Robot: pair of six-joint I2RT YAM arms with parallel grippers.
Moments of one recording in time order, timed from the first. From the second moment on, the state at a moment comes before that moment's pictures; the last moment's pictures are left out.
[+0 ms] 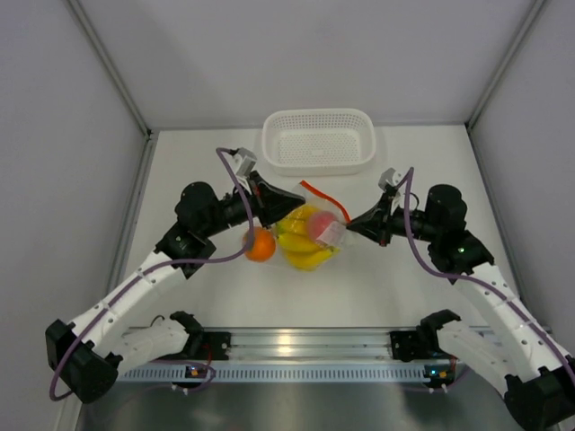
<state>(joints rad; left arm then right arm) -0.65 1.01 0.92 0.21 0.50 -0.50 0.36 0.84 0.76 -0.16 -0.84 0.00</state>
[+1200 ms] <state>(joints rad) -0.55 0.72 0.84 -0.16 0.16 -0.39 1.01 1.16 1.04 -0.47 0.28 -0.07</state>
